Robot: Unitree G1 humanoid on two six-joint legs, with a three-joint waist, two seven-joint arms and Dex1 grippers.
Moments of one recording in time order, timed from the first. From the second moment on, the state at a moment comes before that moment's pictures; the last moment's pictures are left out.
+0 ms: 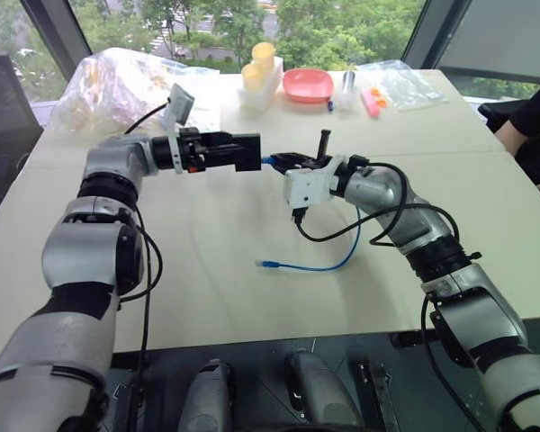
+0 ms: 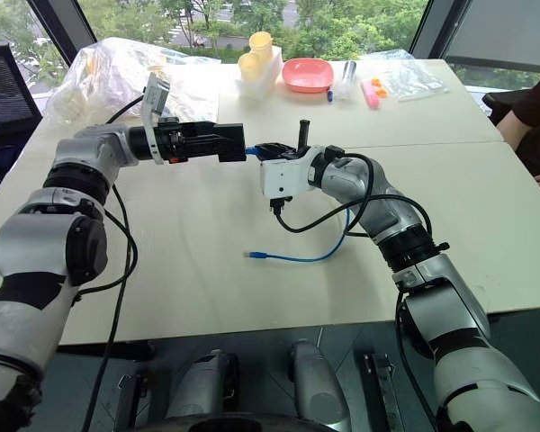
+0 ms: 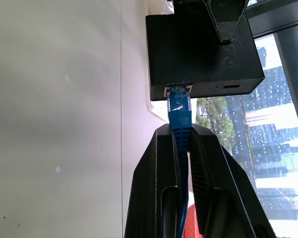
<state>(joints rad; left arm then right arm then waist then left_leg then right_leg) -1.30 0.45 0.10 1.25 -0.21 0.29 -1.40 -0.87 -0.50 0.37 0.37 -0.44 -0.40 0.53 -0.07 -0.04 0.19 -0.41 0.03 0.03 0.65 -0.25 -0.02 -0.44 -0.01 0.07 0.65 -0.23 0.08</state>
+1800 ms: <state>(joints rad) -1.26 0.61 -0.17 0.91 -0.60 0.58 -1.61 -0.90 -0.34 -0.05 0.16 0.64 0.88 0.86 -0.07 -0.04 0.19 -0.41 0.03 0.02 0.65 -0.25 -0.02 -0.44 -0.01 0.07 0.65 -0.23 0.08</state>
